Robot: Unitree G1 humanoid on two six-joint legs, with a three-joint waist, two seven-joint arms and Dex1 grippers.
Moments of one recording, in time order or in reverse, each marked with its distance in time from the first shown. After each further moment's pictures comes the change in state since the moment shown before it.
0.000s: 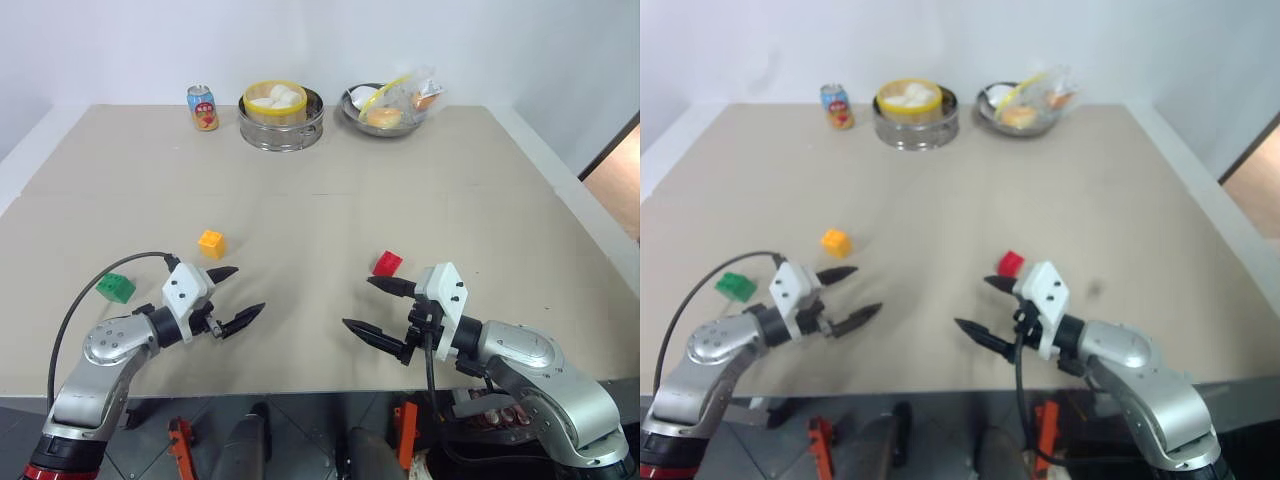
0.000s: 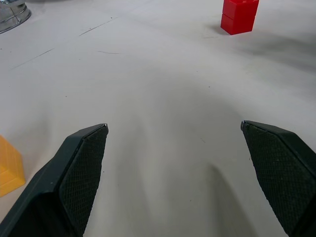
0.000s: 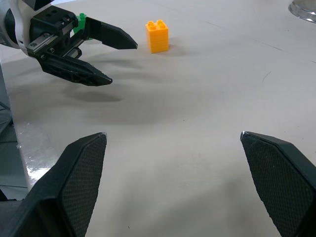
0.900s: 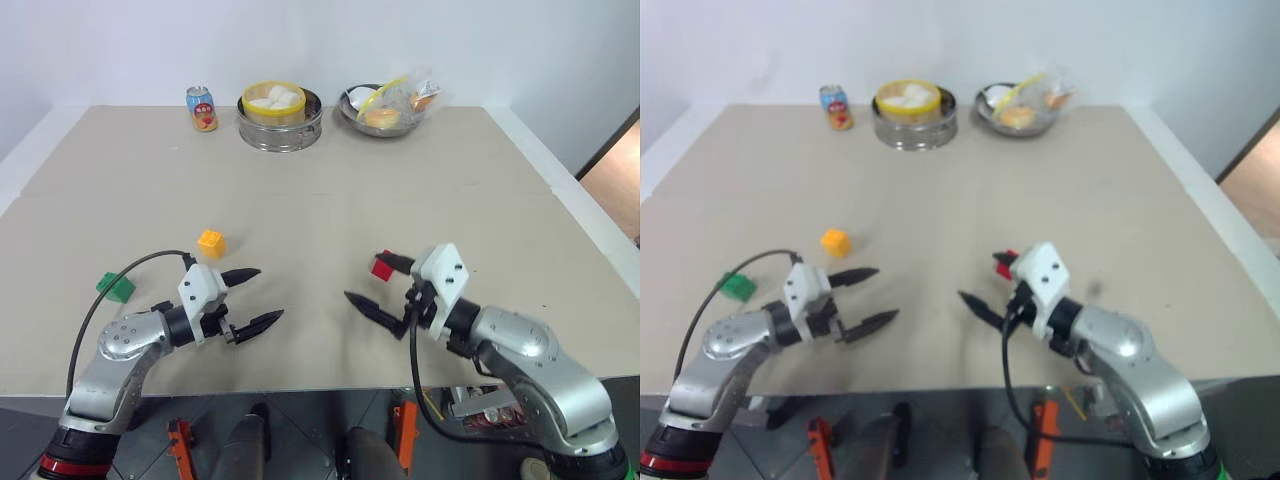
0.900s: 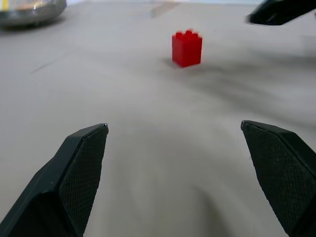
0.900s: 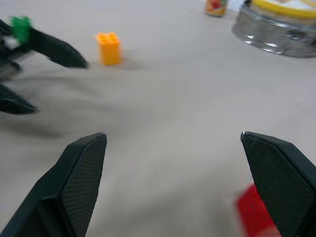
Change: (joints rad) left arm -0.073 -0.033 -0.056 0.010 -0.051 -0.041 -0.105; right arm -0.164 -0.005 0.012 0.014 -0.098 0.097 -0.168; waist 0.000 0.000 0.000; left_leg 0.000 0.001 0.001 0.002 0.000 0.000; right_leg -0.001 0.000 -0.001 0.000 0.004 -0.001
